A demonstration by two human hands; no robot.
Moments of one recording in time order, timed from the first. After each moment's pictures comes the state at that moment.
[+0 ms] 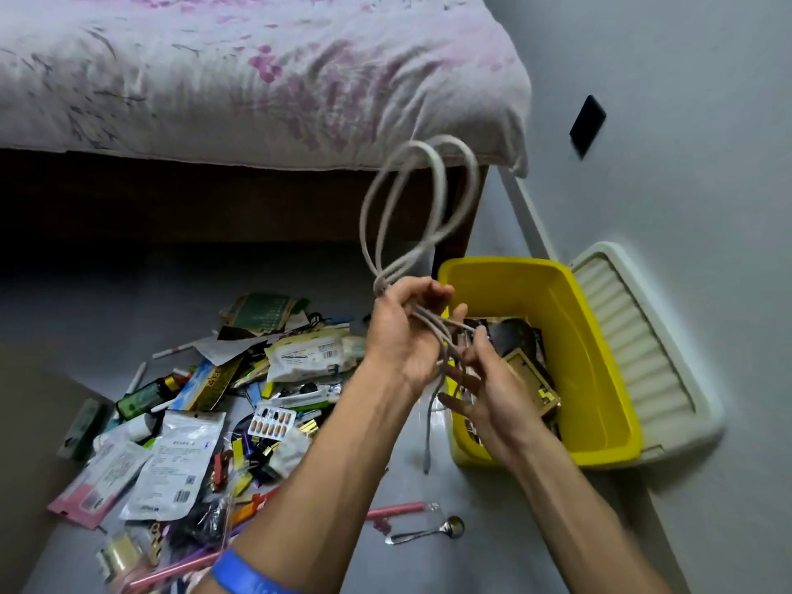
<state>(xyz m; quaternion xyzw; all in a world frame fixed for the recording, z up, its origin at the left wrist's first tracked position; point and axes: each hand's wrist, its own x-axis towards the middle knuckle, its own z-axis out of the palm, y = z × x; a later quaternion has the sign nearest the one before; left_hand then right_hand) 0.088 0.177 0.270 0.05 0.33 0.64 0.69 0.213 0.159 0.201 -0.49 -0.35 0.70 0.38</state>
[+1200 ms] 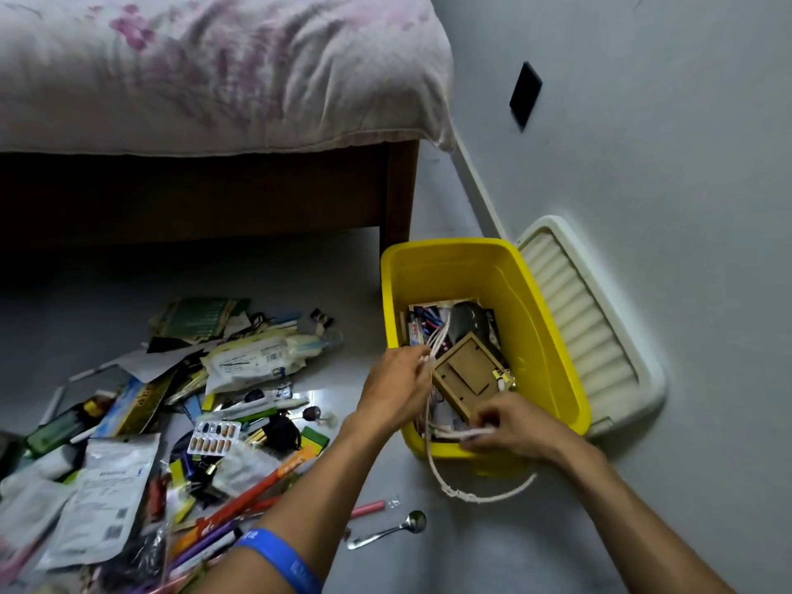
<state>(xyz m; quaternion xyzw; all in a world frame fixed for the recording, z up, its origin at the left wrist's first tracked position) 0.146 0.193 0.138 0.66 0.65 0.21 0.31 0.348 0.184 0.139 -0.54 -0.73 0.43 -0.04</state>
